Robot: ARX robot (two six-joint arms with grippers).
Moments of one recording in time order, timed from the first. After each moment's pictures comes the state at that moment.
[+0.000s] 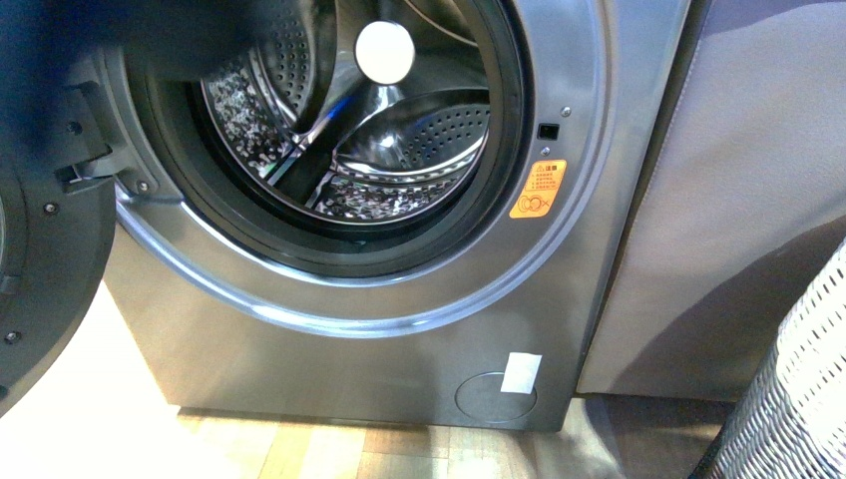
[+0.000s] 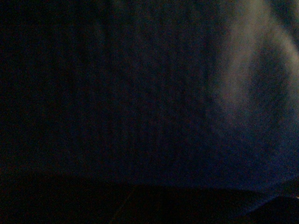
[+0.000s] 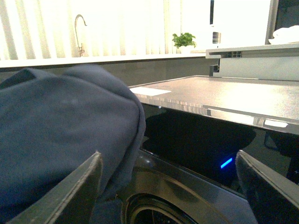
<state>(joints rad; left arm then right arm) 0.01 1.25 0.82 1.17 0.38 -0.53 0.46 1.49 1.63 0.14 -0.29 0.10</state>
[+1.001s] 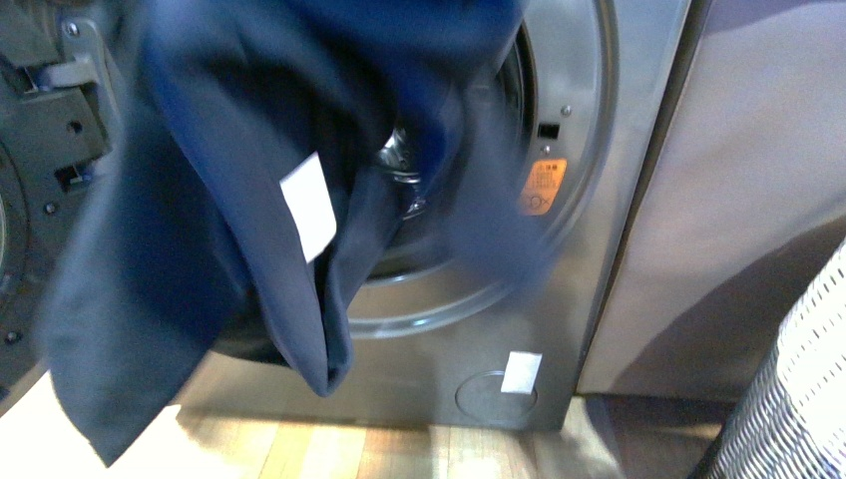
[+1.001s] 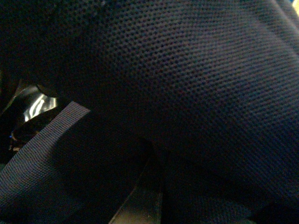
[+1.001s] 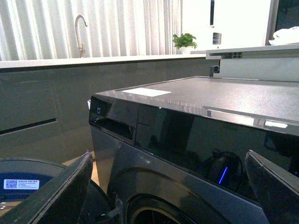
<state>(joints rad) -0.15 1.55 0.64 1.16 0.35 -0.23 0.46 1.49 1.63 0.14 -0.29 0.10</state>
